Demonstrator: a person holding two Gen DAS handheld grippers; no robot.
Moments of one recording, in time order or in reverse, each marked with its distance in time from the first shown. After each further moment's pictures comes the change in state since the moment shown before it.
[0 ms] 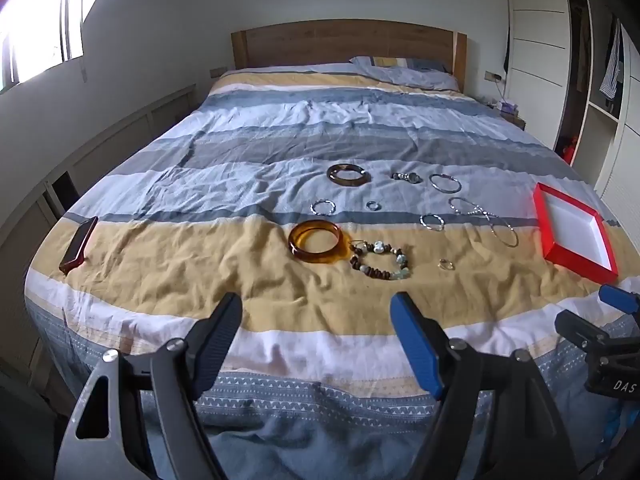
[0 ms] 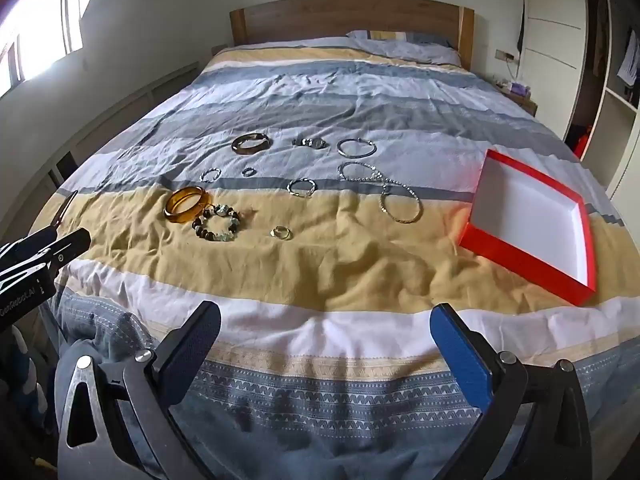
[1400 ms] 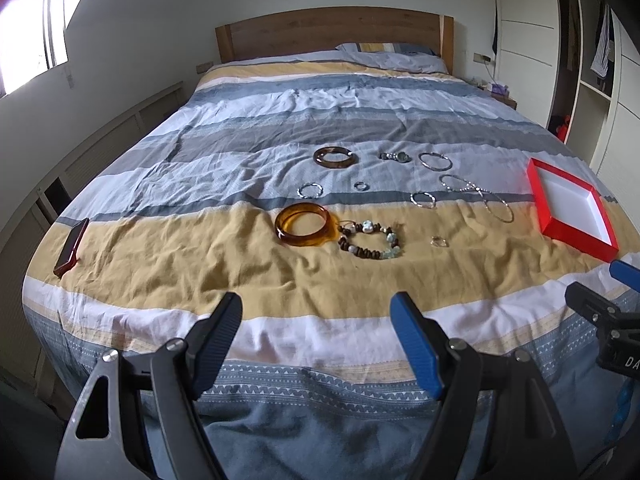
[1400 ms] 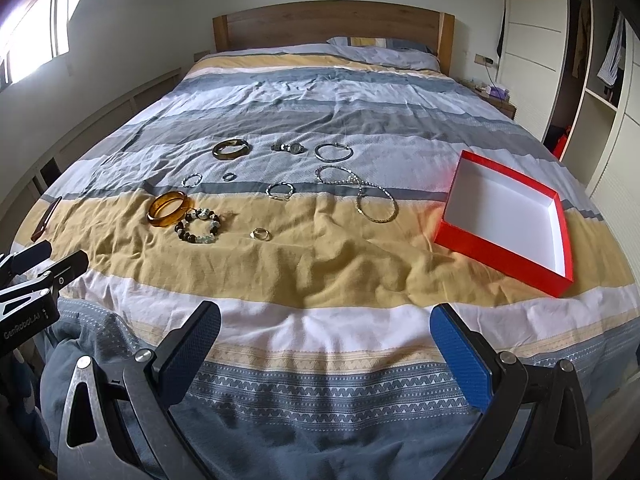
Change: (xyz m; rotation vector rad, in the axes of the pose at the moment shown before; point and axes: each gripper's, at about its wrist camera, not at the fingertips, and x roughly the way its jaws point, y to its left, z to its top) left arm 0.004 -0.009 -0.013 0.050 0.030 -0.009; right arm -0.006 -0.007 -0.007 0.019 -0.022 -0.075
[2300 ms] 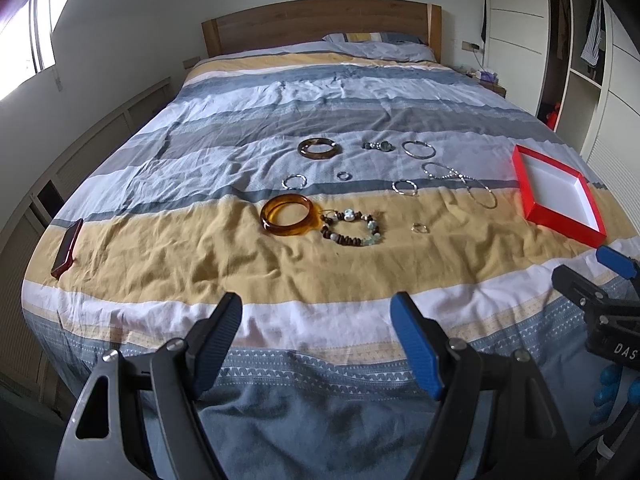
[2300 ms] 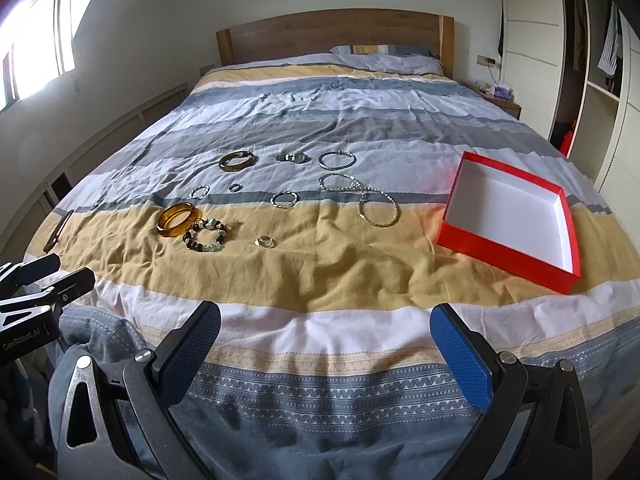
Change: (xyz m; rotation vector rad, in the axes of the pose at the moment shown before) left arm -0.015 -0.015 -0.002 0.044 0.046 -0.022; right arm -0.007 -0.010 -0.006 0.010 -0.049 0.036
